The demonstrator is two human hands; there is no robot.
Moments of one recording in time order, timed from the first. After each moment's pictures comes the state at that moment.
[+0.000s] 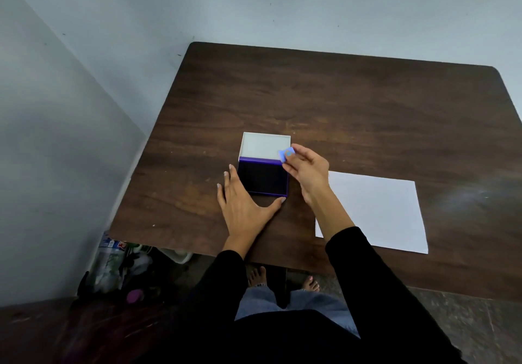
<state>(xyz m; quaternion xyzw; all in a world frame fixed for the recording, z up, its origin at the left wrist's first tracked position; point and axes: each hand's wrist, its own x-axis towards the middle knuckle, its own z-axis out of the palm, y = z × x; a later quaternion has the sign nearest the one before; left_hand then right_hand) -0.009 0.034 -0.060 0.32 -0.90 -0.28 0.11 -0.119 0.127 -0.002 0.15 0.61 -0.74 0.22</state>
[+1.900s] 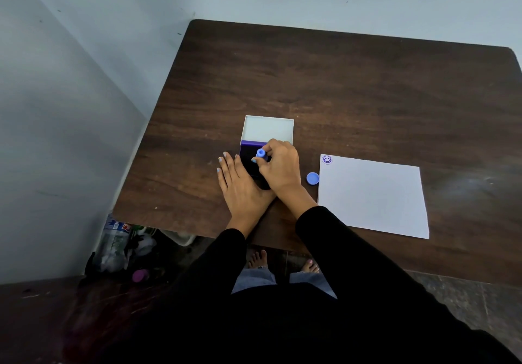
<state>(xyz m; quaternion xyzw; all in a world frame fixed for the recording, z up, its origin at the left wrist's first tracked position) -0.015 0.034 -0.065 0.34 -0.90 -0.26 0.10 -0.091 0.087 -0.031 -0.17 0.91 -0.38 0.05</state>
